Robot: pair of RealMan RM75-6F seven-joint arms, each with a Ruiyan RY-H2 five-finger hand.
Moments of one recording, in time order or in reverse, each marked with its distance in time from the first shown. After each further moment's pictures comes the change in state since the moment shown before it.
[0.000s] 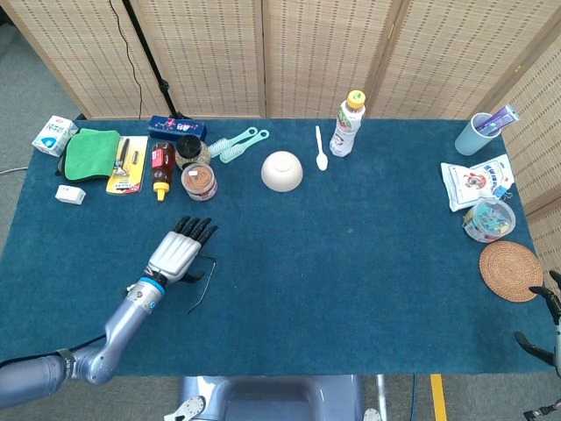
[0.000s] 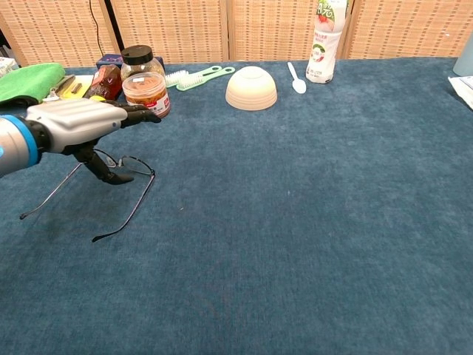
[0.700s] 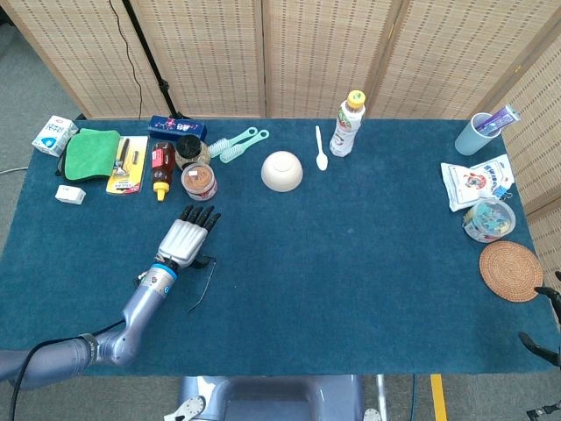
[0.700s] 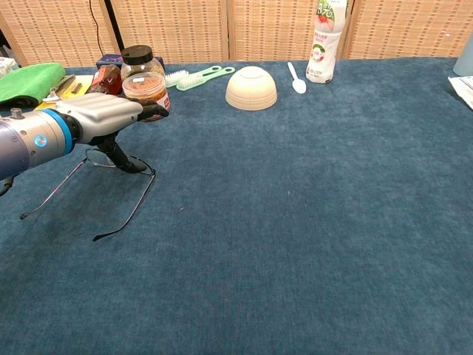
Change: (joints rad) left arm -0.108 -0.102 -0.011 0.158 -0.133 0.010 0.044; right arm -0.003 0.000 0.008 0.005 0.022 -0.016 0.000
